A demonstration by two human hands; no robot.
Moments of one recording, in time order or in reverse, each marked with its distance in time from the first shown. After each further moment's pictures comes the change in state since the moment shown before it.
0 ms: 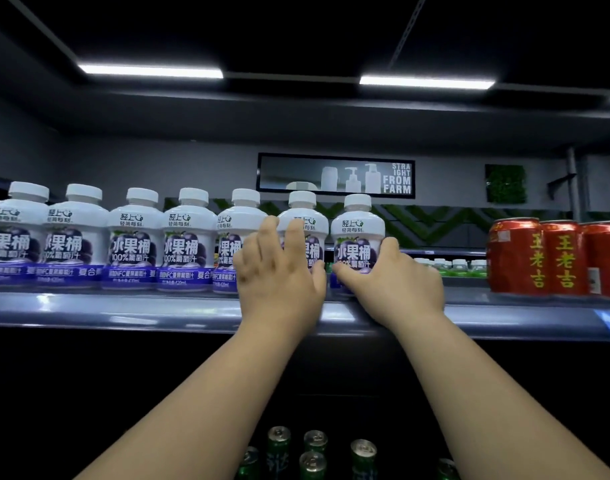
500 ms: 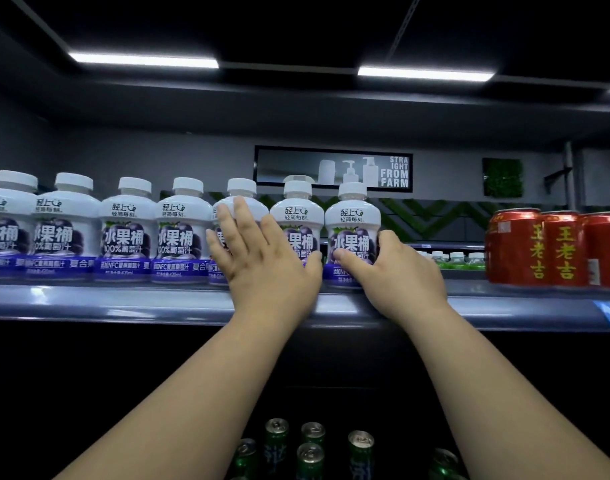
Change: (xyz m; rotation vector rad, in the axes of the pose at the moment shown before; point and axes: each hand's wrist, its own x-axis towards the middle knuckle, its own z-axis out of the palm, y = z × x) left_hand 0.006 0.002 -0.001 0.049 -0.156 -0.192; right_hand -0.002 0.009 -0.002 0.116 0.015 -0.098
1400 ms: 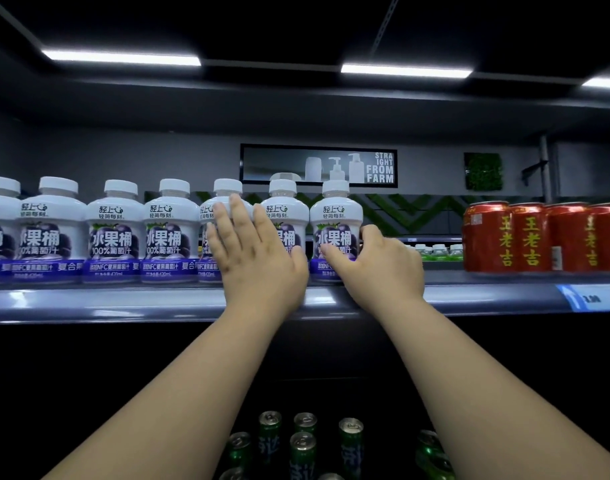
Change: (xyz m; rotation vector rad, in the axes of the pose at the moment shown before) left_hand -0.002 0.001 -0.001 -0.051 -0.026 0.058; right_hand -0.004 -0.001 0.004 -0.117 0.133 0.018
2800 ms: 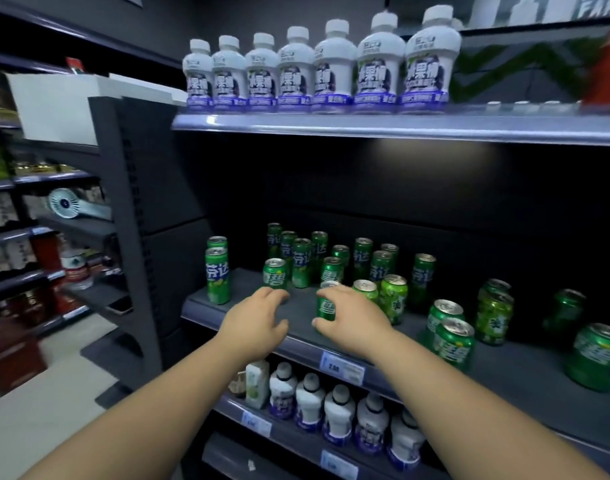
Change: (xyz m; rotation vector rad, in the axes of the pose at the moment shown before) left_hand -0.338 -0.128 -0.082 0.220 -0.724 -0.172; right_hand -0.304 0.010 0.031 0.443 -1.019 -0.489
